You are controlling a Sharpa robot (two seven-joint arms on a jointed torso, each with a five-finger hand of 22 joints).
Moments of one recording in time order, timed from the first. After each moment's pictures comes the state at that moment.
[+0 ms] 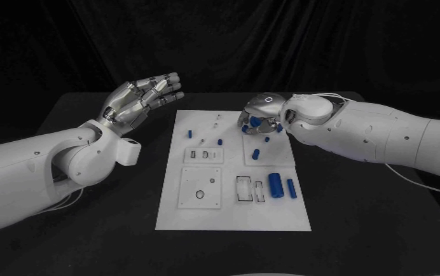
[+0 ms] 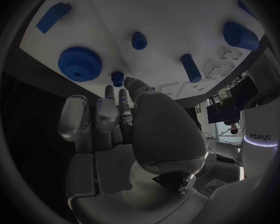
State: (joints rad) left arm 1.36 -0.93 -0.21 1.54 -0.08 0.00 0.68; left_hand 1.51 0.19 -0.17 0.29 0.61 0.62 0.17 0.21 0.07 0.13 0.15 0.53 0.06 0.22 0.23 0.29 0.05 0.13 0.26 0.29 0.15 0.12; right arm 1.34 -0.62 -0.21 1.16 -1.76 -0.26 0.14; right_hand 1.42 -0.13 0.23 0.17 0.40 0.92 0.00 0.08 0.23 0.92 0.06 0.31 0.17 1.41 -0.04 1.24 0.91 0.10 1.35 0.07 1.31 1.20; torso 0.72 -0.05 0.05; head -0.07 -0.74
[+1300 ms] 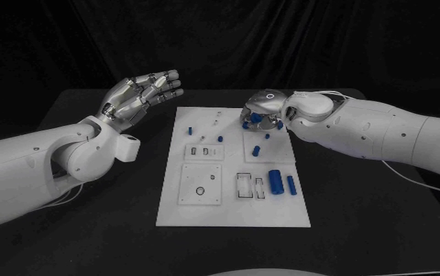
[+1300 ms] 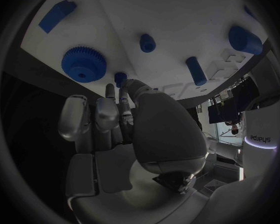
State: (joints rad) left arm 1.36 -0.93 -0.21 1.54 -0.08 0.01 0.67; left_hand 1.52 0.20 -0.15 0.29 0.62 0.63 0.18 0.22 0.07 0.14 0.16 0.54 0.06 0.24 0.24 0.32 0.05 0.13 0.27 0.29 0.15 0.12; right arm 1.33 -0.61 -0.21 1.12 -1.76 -0.28 0.15; right_hand 1.40 -0.14 0.31 0.14 0.51 0.97 0.03 0.11 0.28 0.94 0.05 0.38 0.21 1.40 -0.04 1.24 0.91 0.10 1.35 0.07 1.31 1.22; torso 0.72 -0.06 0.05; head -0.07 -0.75
